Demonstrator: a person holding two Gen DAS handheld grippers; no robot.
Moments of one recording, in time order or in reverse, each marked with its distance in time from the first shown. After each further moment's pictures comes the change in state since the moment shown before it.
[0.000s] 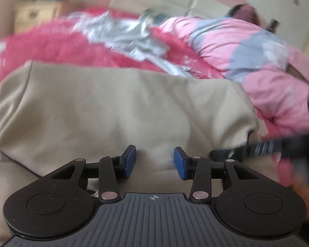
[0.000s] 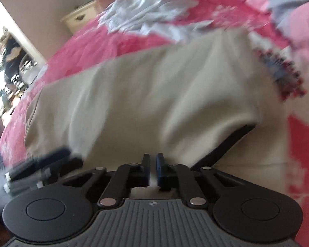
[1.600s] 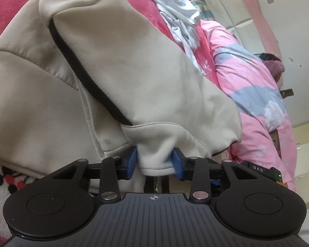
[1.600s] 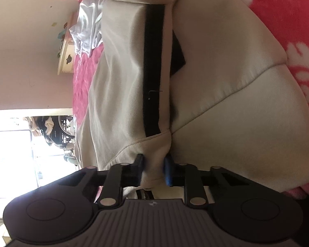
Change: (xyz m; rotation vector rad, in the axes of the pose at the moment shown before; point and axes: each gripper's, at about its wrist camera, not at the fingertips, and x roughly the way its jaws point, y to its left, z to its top) left arm -0.012 0.065 -0.011 -0.673 0.190 -0.215; right arm 0.031 -0.087 -0.036 0.641 0.247 0.399
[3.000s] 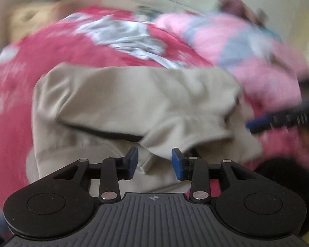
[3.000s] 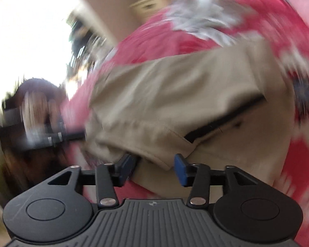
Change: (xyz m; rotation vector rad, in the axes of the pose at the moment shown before) left arm -0.060 -0.035 -0.001 0.501 -0.100 0.156; right arm -0.053 0.069 -0.009 -0.628 0.064 -0.047
